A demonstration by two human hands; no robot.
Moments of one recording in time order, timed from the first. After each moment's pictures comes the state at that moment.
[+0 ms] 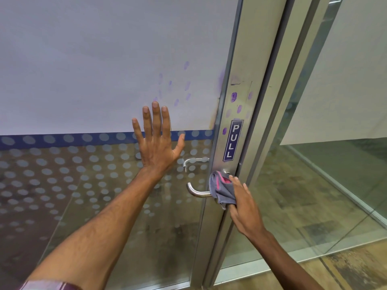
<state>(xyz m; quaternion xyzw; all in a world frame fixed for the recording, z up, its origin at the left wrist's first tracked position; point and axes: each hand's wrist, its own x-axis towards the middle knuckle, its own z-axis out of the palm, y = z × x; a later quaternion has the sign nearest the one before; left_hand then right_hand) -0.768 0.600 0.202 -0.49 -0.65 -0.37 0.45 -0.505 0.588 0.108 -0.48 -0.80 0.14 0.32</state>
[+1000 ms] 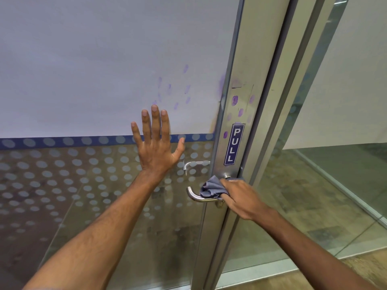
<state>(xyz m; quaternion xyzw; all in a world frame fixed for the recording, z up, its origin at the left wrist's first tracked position) -0.771 0.603 0.198 -0.48 -0.65 -0.35 0.47 -0.512 0.616 0.162 -0.39 -0.91 0.03 0.13</state>
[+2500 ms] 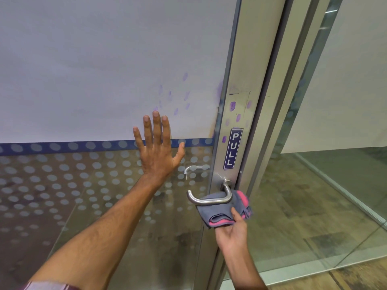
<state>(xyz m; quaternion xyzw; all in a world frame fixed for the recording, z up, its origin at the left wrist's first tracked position) -0.769 0.600 0.200 -0.49 -0.66 -0.36 0.44 -0.554 0.556 0.112 -0.24 -0.02 0.77 0.59</state>
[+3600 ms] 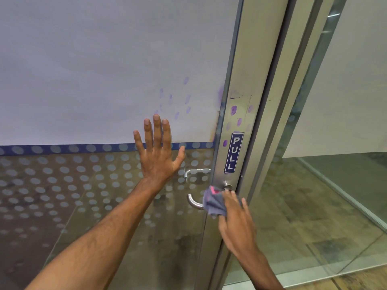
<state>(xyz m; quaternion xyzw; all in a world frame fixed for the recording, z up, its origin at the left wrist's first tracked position) -0.772 0.601 0.197 -0.49 -0.66 -0.35 0.45 -0.526 0.554 0.138 -0.51 -0.81 0.09 0.27</state>
